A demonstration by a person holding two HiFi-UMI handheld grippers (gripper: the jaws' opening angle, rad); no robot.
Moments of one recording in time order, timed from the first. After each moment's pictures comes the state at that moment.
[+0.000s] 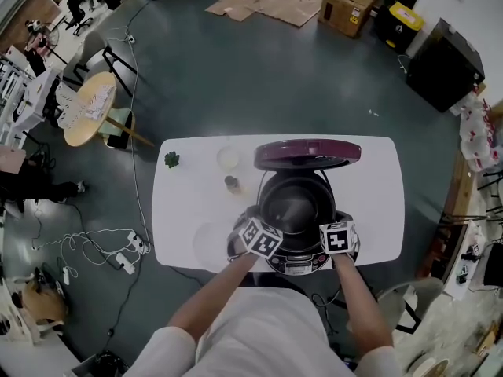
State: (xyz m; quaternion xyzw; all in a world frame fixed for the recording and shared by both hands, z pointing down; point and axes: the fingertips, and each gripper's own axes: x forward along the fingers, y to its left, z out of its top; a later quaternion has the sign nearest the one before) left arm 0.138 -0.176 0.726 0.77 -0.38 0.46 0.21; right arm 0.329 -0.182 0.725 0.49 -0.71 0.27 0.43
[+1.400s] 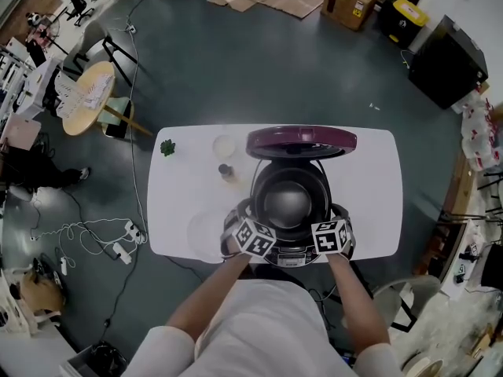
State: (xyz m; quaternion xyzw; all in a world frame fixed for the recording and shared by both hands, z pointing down) left arm 0.128 -0.163 0.740 0.75 -0.43 0.47 0.16; right arm 0.332 -0.177 0.730 0.49 -0.72 0.19 0.46
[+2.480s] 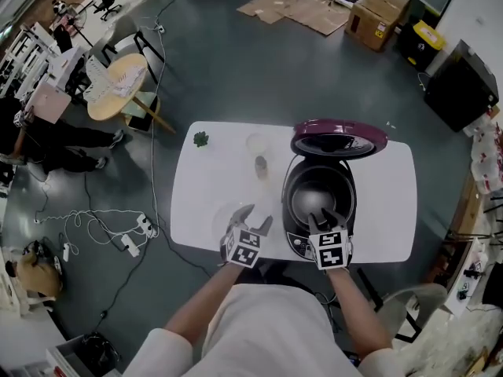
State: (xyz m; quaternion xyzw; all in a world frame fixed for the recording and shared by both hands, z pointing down) left arm 0.049 -0.097 0.677 0.79 -0.48 0.32 0.21; right arm 0.197 -0.122 0.643 0.44 -0.81 0.18 0.34
